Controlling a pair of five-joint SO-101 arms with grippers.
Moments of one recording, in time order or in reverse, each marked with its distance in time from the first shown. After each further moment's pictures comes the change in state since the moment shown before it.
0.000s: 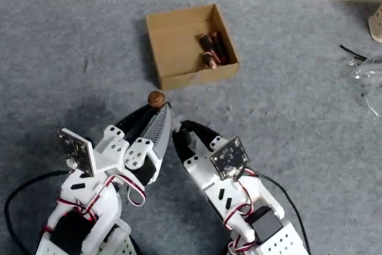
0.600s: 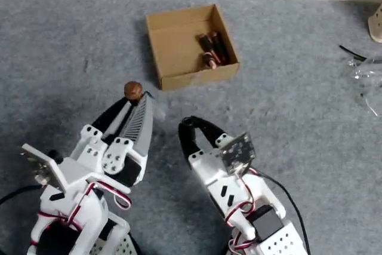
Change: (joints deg) left arm -3.4 -0.1 -8.4 2.1 1.9; right arm 1.6 0.0 0.0 -1.5 -2.0
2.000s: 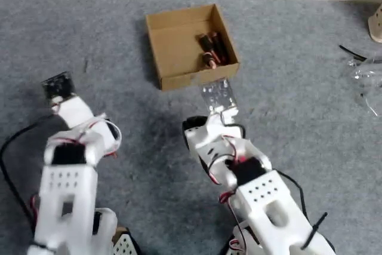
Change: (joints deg) left arm -30.0 46.8 0.4 10.5 3.3; right arm 5.6 51.5 -24.5 1.3 -7.8
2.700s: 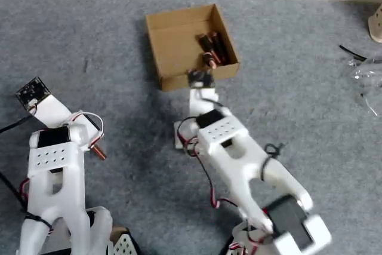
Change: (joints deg) left arm -11.5 18.9 -7.8 3.7 10.8; right arm -1.9 40.4 -30.8 20.9 -18.5
